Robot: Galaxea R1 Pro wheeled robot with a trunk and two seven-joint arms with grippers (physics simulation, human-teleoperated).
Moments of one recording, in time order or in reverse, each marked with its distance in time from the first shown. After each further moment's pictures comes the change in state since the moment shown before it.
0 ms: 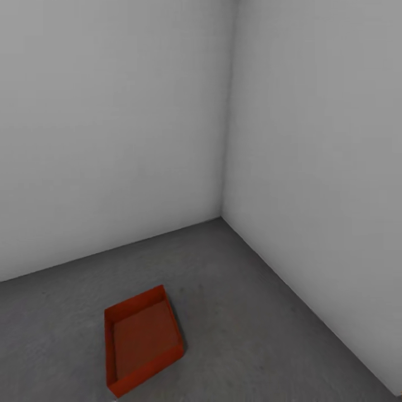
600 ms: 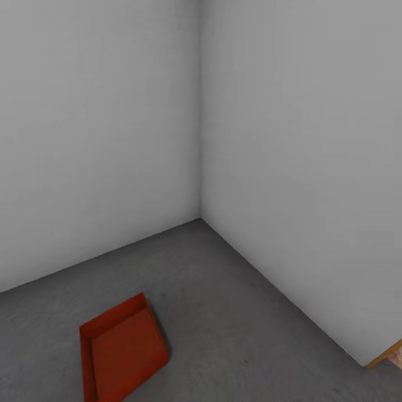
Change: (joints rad) left arm 0.005 -0.001 0.000 0.001 -0.001 0.000 0.000; right arm 0.000 0.004 0.000 0.000 0.000 0.002 0.000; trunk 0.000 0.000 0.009
